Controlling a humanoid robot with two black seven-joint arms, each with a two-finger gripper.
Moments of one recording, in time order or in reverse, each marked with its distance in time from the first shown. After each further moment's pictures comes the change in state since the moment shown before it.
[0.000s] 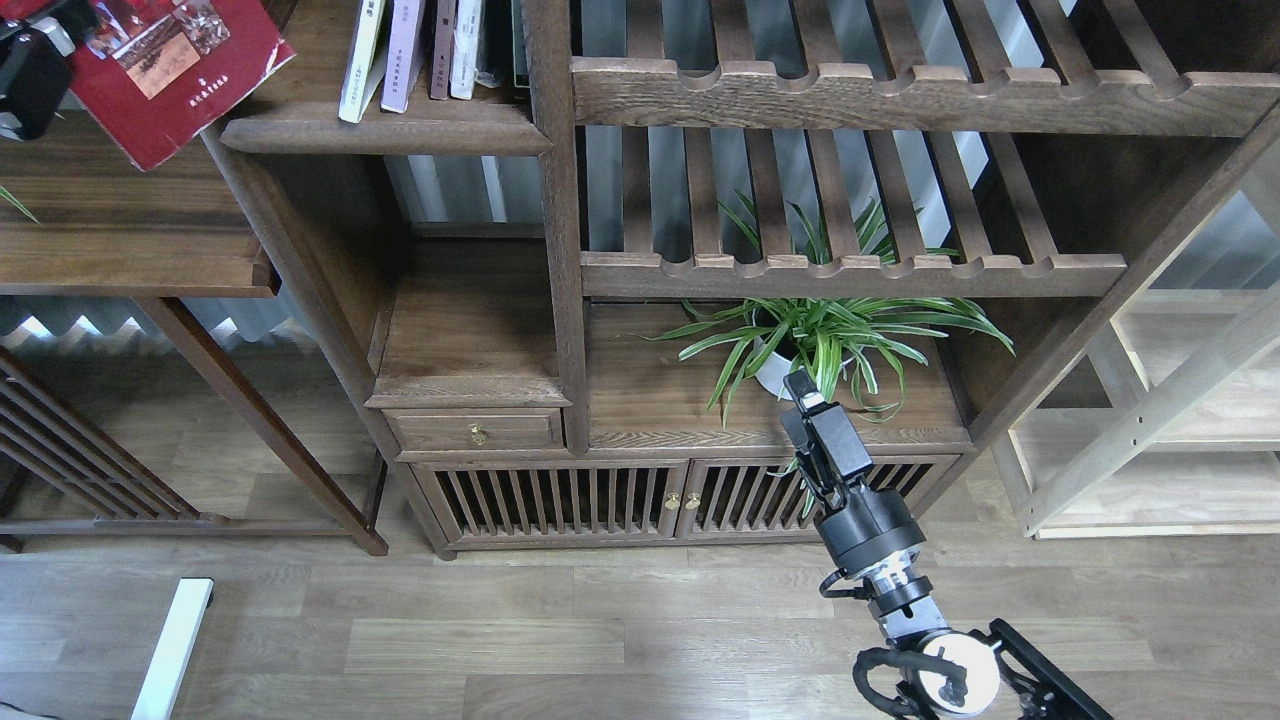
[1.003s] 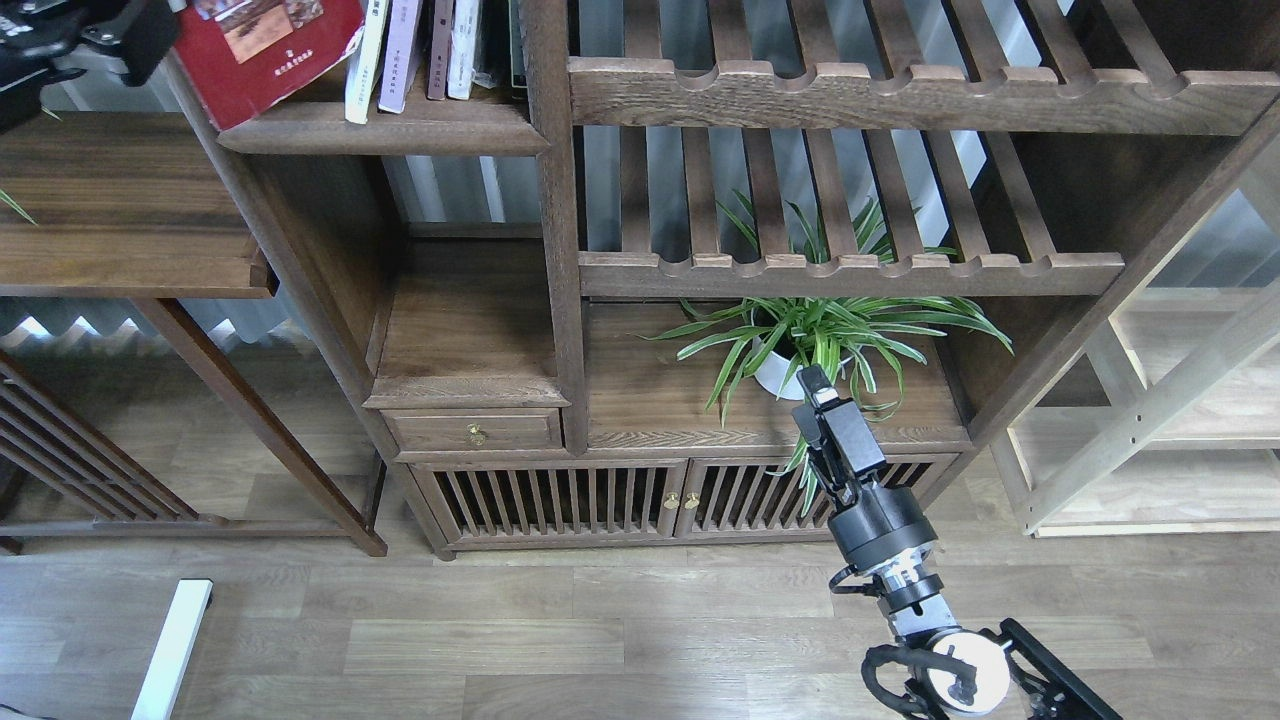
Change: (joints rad) left arm -0.236 0.054 0.261 0.129 -0.022 0.000 0.000; right arm -0.009 -0.008 0.023 0.016 0.000 0.000 0.001
